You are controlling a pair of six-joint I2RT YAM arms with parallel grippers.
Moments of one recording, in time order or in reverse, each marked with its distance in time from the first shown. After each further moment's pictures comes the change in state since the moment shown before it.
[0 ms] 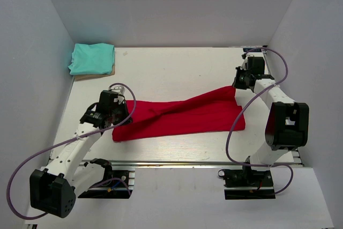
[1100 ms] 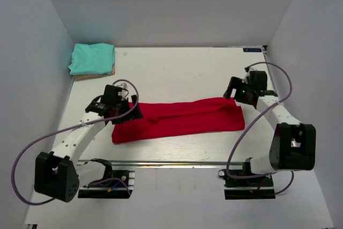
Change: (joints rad) left arm 0.000 0.137 0.083 -0.059 -0.006 -0.052; right arm -0.003 -0.246 -0.273 0.000 -0.009 0.129
